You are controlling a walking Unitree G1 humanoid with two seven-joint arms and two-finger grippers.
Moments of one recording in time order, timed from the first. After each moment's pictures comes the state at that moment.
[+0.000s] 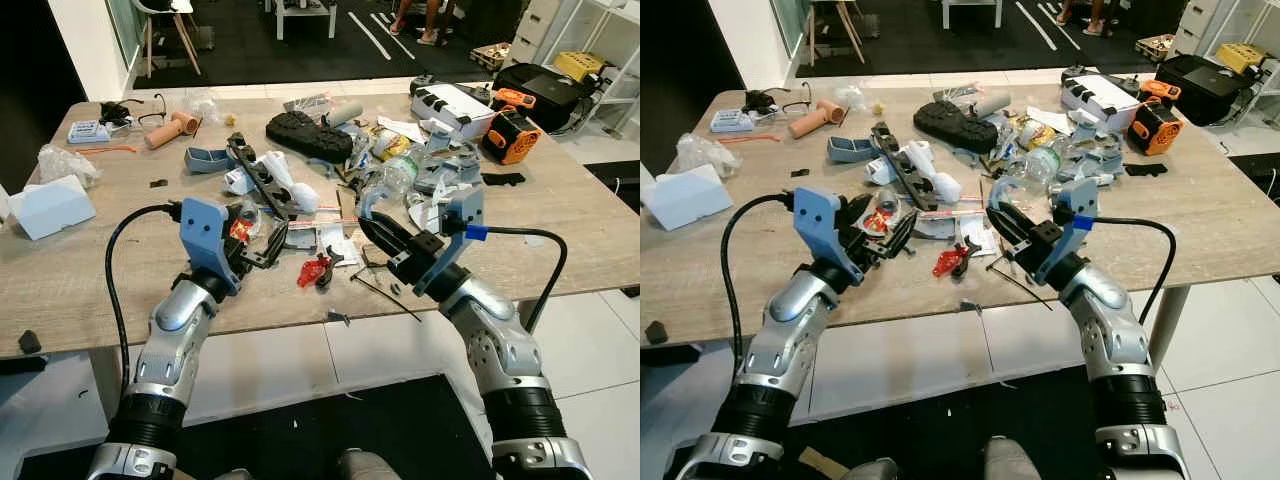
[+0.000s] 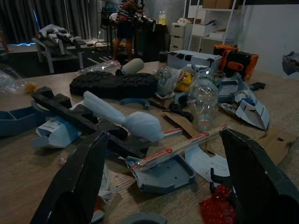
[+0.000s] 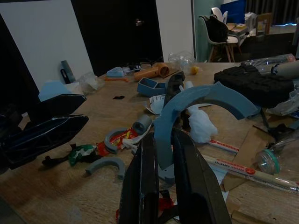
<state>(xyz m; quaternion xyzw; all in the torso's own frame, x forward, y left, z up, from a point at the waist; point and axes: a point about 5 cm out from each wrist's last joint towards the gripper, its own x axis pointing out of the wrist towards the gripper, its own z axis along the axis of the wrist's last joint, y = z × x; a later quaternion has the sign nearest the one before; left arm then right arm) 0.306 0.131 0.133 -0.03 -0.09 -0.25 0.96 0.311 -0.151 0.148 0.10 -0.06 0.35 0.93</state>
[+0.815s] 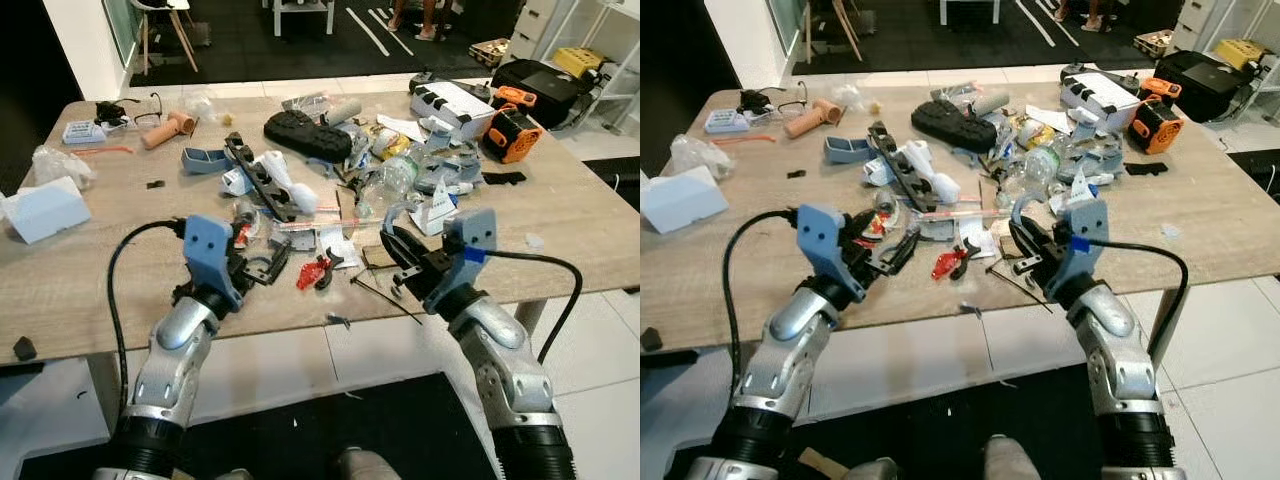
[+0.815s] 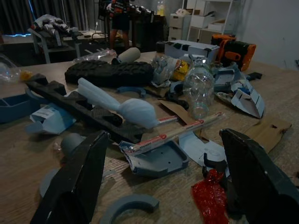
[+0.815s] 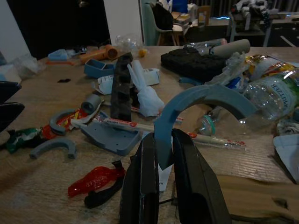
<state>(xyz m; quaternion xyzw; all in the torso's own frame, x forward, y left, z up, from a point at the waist) 0.287 0.129 0.124 -0.04 -0.08 -0.25 0.97 0.286 -0.164 0.138 0.04 -0.04 0.23 0.97</state>
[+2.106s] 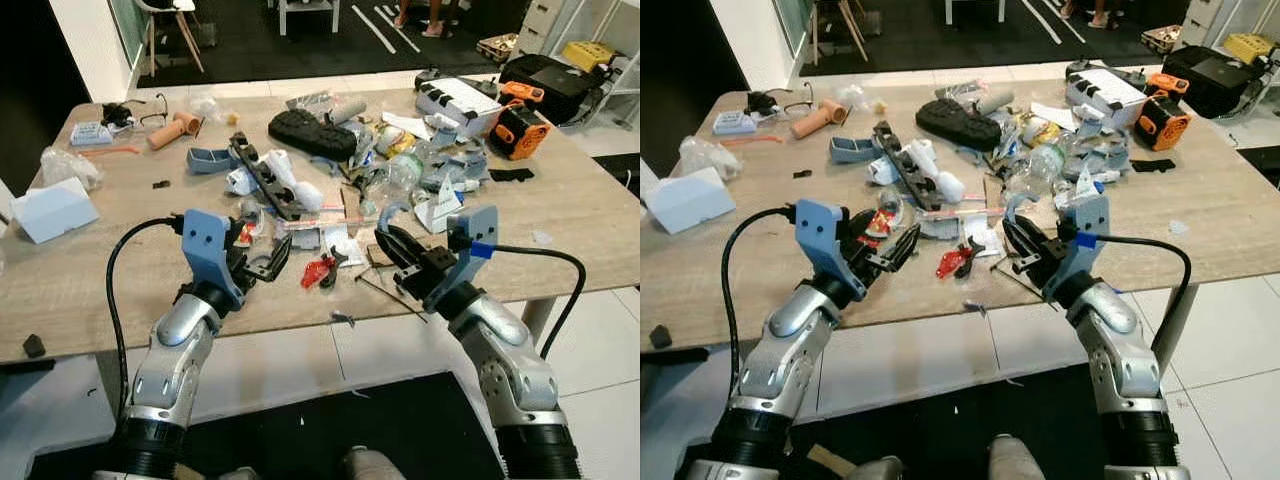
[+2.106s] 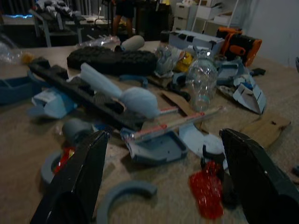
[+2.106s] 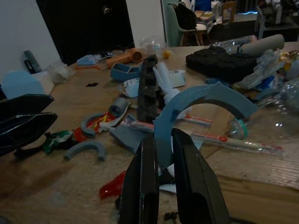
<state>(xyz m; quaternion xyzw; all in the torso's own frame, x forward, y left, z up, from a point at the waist) 0.289 0.127 0.130 -0.05 -0.05 -0.24 0.97 0.290 -0.158 0.144 0.07 -0.04 0.28 0.96</state>
